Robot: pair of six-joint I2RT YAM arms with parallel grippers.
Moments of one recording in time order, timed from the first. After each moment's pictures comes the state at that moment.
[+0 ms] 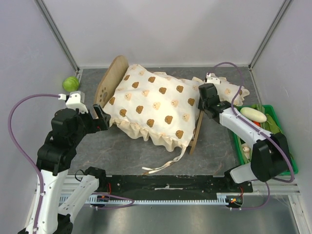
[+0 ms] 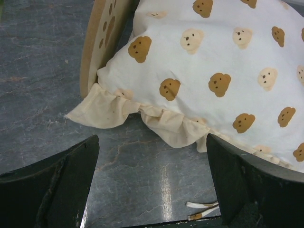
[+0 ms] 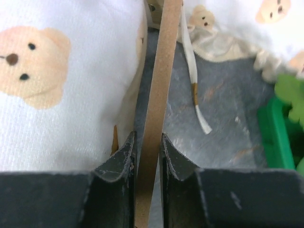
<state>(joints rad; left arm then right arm) -0.23 0.67 1.17 -0.94 -0.07 -0.30 0.44 1.42 1.01 -0.33 0.47 0.45</state>
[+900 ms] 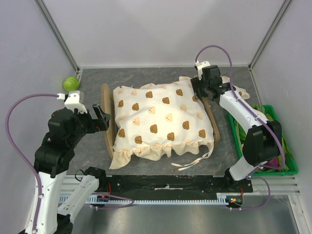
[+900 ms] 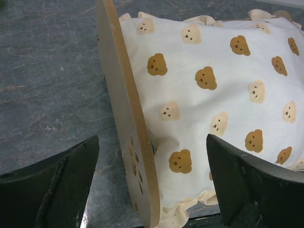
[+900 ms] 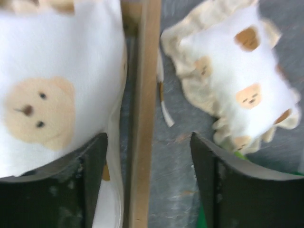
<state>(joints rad) -0.23 0.67 1.20 -0.95 -0.04 -0.28 0.31 1.62 1.30 -0.43 0.20 -0.11</state>
